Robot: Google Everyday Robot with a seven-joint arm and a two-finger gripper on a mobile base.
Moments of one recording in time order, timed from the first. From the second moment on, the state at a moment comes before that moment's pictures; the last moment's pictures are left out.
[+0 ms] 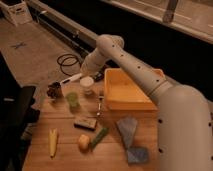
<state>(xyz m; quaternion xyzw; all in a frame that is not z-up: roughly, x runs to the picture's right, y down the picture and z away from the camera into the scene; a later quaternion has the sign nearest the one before) -0.121 -0.075 0.807 -0.14 -0.36 -0.26 0.89</state>
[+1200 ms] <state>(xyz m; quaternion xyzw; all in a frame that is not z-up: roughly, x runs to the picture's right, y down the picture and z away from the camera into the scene) -0.165 -0.036 0.849 -0.17 -0.41 -0.32 0.84</state>
